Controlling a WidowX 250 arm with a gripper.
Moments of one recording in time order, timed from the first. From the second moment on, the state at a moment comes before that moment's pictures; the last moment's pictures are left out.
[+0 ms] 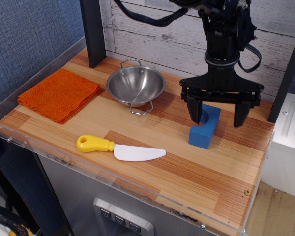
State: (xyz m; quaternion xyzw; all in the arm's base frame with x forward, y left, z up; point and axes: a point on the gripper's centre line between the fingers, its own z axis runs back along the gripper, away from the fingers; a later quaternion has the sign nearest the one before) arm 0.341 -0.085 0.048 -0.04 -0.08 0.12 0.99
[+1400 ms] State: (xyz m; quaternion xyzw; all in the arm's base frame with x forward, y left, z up) arm 0.339 -0.065 0.009 -0.02 -0.05 0.15 0.99
